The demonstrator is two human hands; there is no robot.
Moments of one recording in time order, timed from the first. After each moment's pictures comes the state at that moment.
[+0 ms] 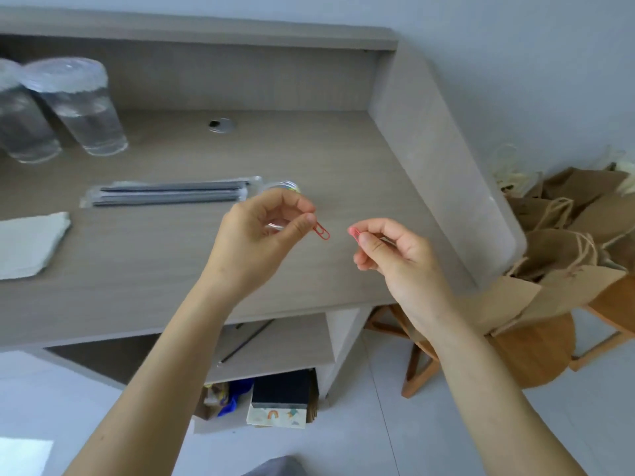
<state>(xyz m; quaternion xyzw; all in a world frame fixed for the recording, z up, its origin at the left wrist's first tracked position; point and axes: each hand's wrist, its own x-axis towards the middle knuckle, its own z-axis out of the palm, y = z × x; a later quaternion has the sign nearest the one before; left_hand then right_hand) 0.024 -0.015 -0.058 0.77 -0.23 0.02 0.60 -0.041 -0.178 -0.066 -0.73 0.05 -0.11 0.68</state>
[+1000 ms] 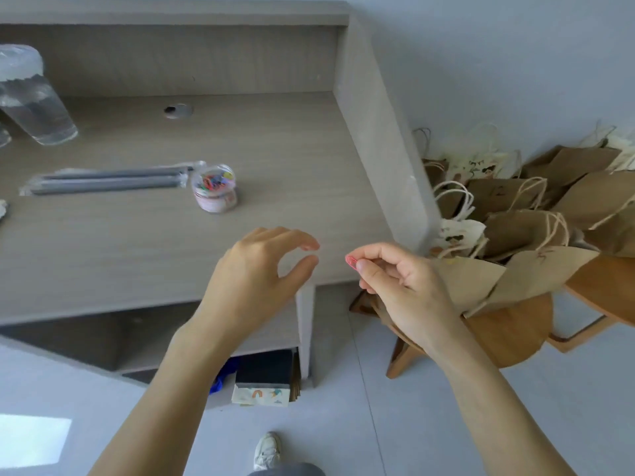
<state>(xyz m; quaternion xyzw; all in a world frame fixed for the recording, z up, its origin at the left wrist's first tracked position) -0.028 -0.083 -0.078 0.88 -0.29 0.09 0.36 -0.093 -0.258 -0.077 -0.80 0.01 -0.10 0.59</state>
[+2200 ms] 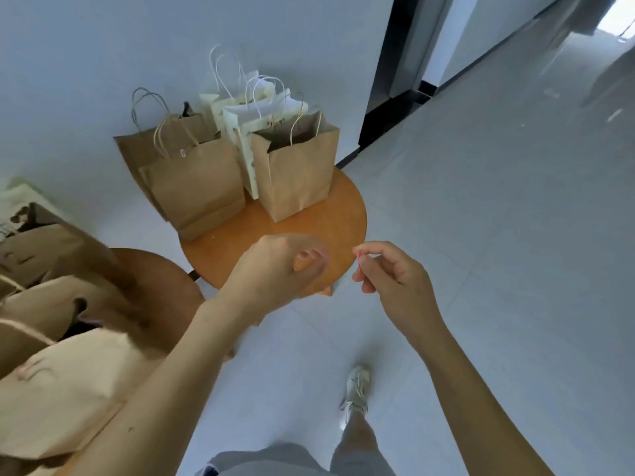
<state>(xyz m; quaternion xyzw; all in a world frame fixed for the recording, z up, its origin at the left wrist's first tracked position) -0.185 -0.963 -0.140 0.74 -0.59 -0.18 0.29 -0.350 -1.043 -0.140 -0.69 0.37 -0.28 0.55</state>
